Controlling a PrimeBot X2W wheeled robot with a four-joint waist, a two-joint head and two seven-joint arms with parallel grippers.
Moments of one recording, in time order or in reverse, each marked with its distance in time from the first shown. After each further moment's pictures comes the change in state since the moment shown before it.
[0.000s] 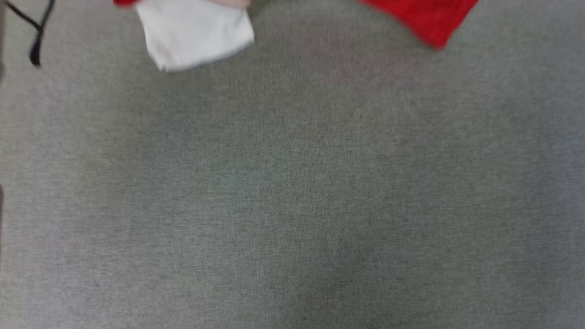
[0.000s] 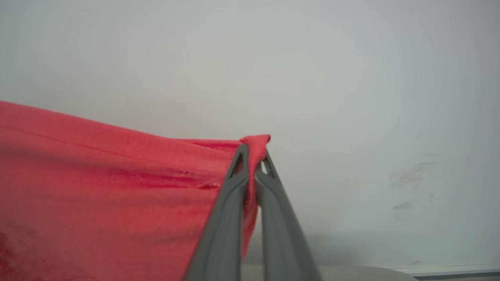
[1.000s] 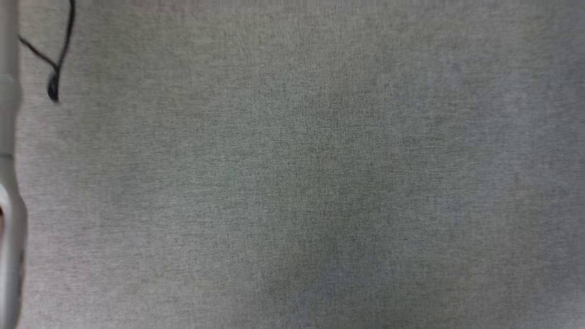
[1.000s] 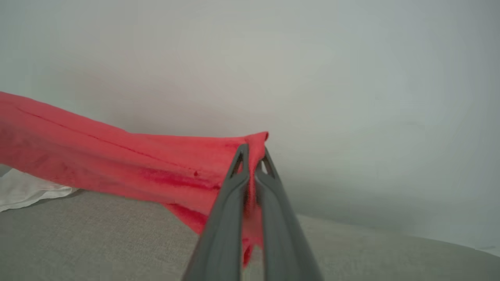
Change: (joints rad) left arm -0.002 -0.035 0.094 0.198 0.005 -0.123 -0.018; right arm -0.089 -0.030 0.307 0.057 0.160 0.000 -0.105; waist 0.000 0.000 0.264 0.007
